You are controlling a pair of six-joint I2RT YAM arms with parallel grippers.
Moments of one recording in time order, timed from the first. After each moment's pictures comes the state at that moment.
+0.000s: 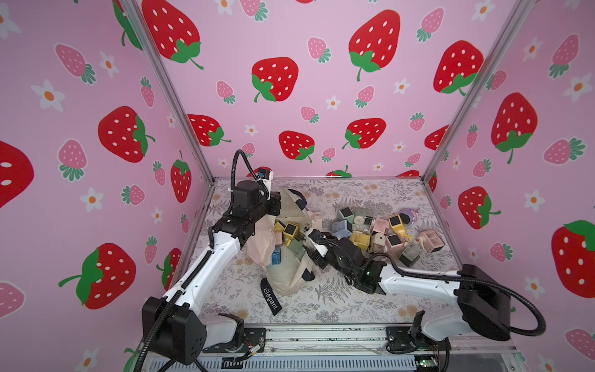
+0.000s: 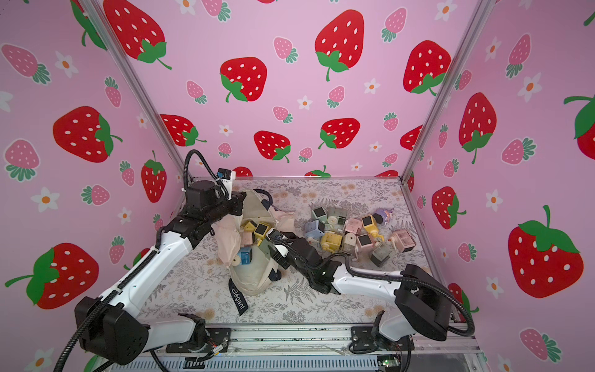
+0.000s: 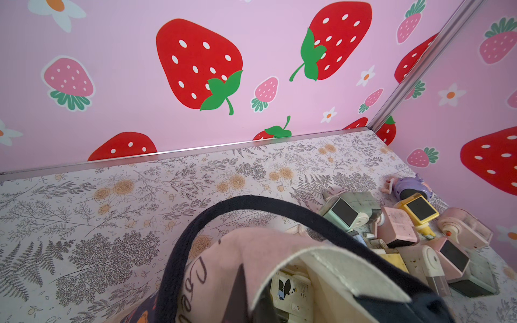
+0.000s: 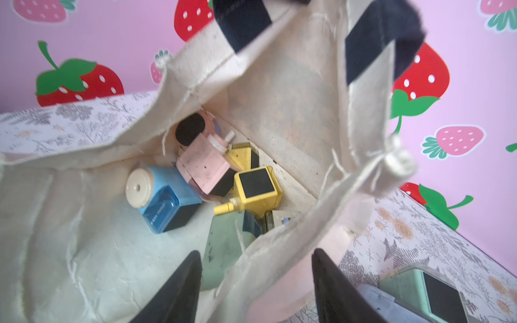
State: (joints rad) left arm -0.28 1.29 1.14 -0.24 0.14 -0.10; right arm 1.17 1.42 0.76 0.40 0.26 -0.17
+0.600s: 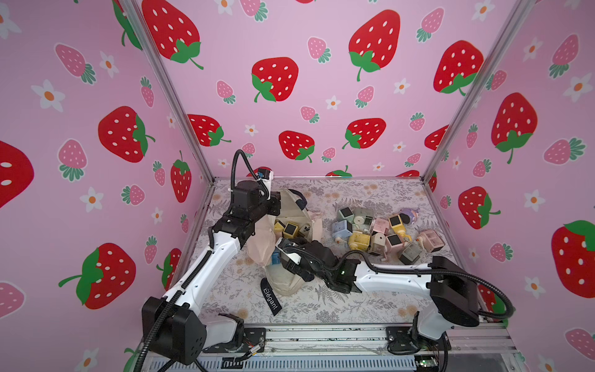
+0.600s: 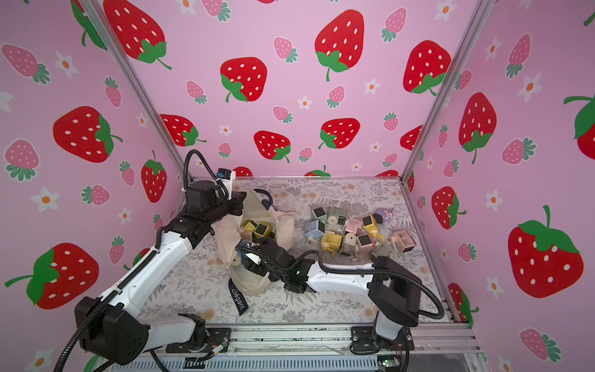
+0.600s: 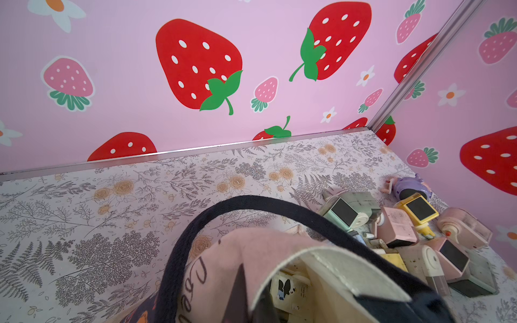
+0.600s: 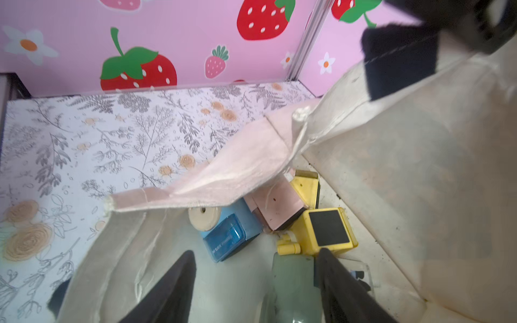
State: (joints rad) left arm -0.28 1.29 1.14 -0.24 0.14 -0.10; right arm 1.27 1.68 1.03 0.26 0.26 -0.22
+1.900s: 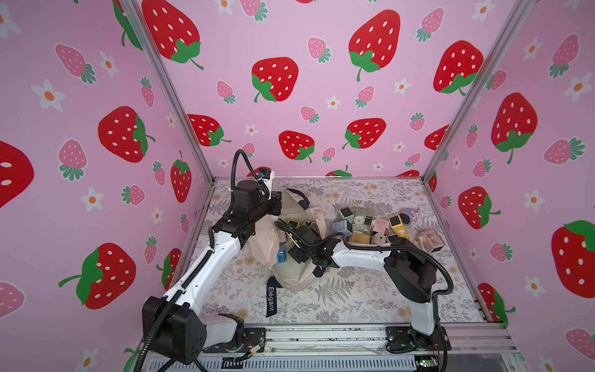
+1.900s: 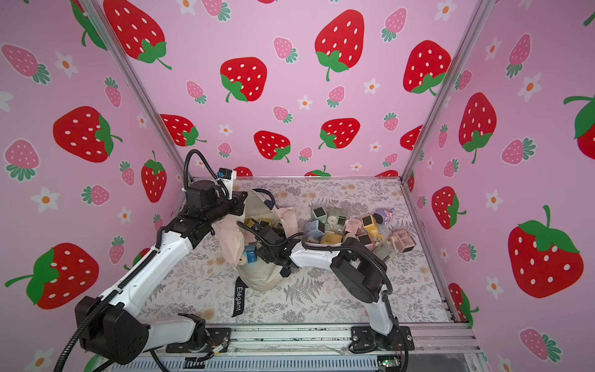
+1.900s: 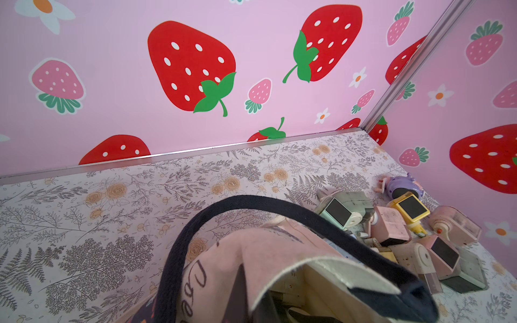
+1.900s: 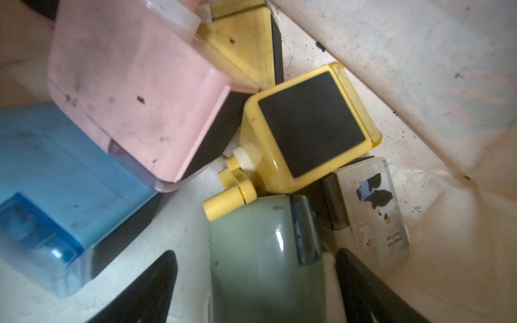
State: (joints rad) left arm -0.28 1.29 1.14 -0.23 0.17 -0.10; right arm 1.10 1.98 1.31 -0.12 0.34 -0.04
